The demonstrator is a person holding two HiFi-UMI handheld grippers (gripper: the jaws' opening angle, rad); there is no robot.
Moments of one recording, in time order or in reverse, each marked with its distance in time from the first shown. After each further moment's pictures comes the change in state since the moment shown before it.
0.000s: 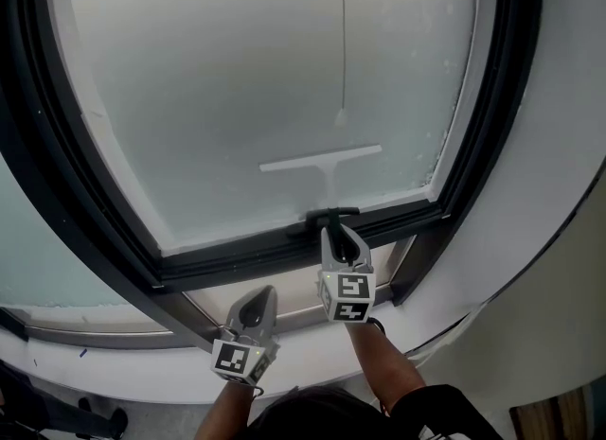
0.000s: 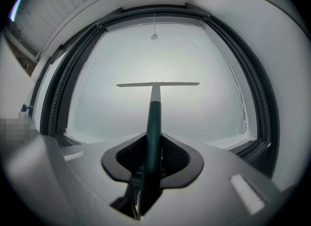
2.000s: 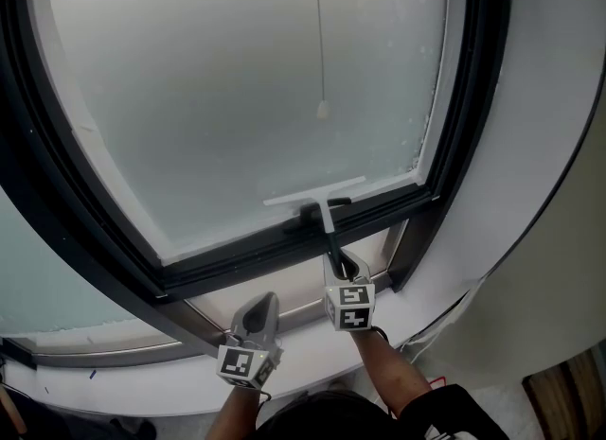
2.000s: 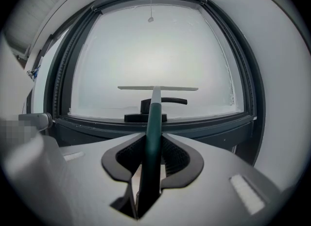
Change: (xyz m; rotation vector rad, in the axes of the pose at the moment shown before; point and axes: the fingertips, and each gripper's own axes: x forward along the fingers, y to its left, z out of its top) left arm -0.018 -0.001 -0.016 -0.040 0.050 -0.064; right arm -0.038 0.001 -0.080 0.026 0.228 -0.052
